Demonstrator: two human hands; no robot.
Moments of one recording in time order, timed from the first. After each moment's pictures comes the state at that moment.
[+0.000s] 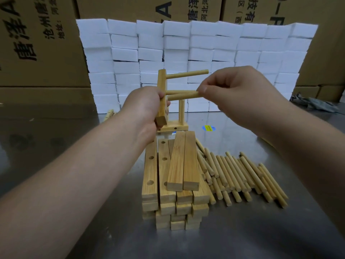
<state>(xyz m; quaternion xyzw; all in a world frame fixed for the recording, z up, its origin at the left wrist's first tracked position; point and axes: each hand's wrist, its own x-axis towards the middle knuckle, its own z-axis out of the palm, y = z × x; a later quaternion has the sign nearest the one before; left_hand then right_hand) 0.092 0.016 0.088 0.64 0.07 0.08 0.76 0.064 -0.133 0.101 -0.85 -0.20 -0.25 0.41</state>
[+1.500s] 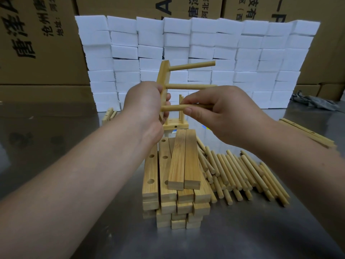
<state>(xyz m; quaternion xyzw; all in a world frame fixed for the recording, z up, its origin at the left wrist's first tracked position) 0.086 0.008 0.089 0.55 0.09 0.10 0.82 0.070 -0.124 0.076 -0.87 -0.30 -0.28 0.27</state>
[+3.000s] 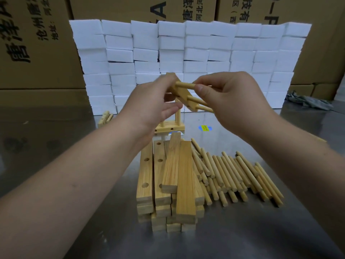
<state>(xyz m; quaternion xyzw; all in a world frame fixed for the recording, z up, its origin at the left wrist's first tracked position) 0.097 0.012 0.084 0.65 -0.13 0.10 0.74 0.075 -0.132 0.090 -0.84 -0.21 -0.32 0.39</state>
